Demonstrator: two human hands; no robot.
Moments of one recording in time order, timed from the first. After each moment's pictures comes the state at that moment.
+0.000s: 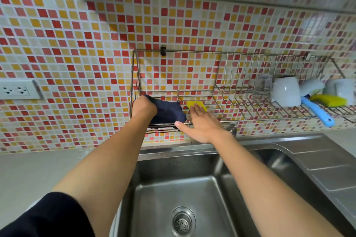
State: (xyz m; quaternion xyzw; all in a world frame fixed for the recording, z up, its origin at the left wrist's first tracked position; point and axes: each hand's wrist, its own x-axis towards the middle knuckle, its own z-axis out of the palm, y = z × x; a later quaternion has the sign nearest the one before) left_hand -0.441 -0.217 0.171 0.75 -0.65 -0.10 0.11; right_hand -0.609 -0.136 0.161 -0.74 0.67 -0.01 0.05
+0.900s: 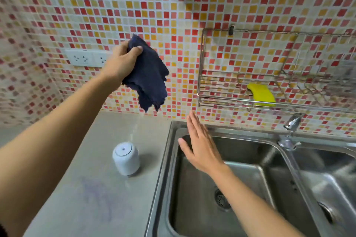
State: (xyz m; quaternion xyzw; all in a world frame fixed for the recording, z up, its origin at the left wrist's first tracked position) left_hand -0.227 -0.113 0.240 0.58 -0.56 -0.23 0.54; right_hand -0.456 -0.049 0.063 -0.85 0.47 -0.24 0.08
